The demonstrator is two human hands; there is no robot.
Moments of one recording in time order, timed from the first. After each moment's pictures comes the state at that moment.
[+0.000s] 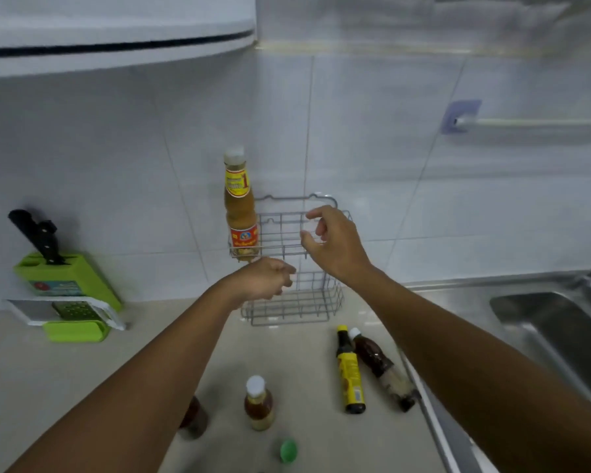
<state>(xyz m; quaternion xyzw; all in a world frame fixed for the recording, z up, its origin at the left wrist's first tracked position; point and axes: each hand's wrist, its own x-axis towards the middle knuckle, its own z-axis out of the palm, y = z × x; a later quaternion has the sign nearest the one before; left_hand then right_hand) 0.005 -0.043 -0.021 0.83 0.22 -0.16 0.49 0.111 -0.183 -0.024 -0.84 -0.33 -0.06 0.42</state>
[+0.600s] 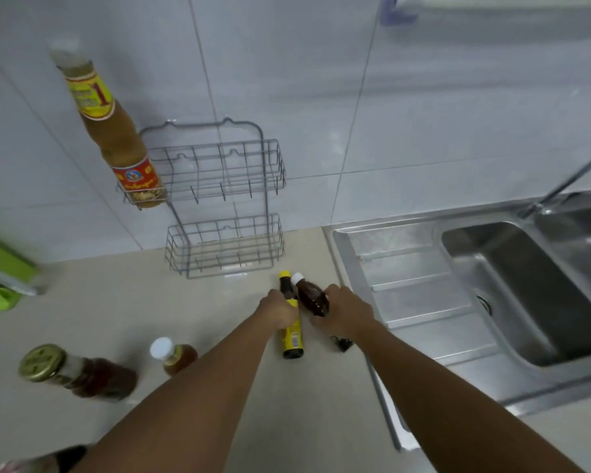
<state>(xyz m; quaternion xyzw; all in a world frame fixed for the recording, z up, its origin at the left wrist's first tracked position) 0.044 -0.217 -0.212 0.81 0.35 -0.25 0.40 0.093 -0.367 -0.219 -0.95 -0.16 0.25 0.10</state>
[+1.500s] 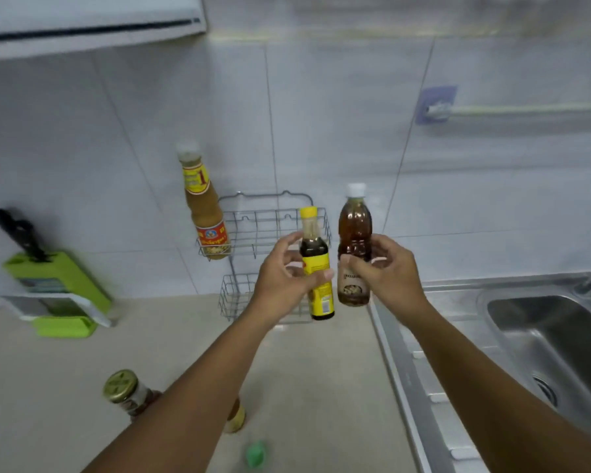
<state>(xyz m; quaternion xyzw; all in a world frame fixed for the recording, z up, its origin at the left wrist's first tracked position) 0.031 -0.166 -0.043 0.73 0.19 0.15 0.64 0.127 -0.329 -0.048 -0.76 -0.19 0.04 0.62</state>
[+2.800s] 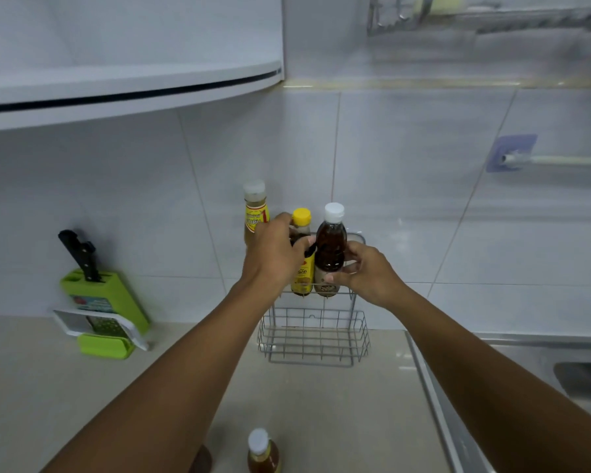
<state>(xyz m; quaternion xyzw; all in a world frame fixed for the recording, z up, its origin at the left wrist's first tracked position) 0.050 -0.051 0.033 0.87 0.25 0.28 0.30 0.177 -0.193 -0.028 -0.78 -0.35 0.17 0.49</state>
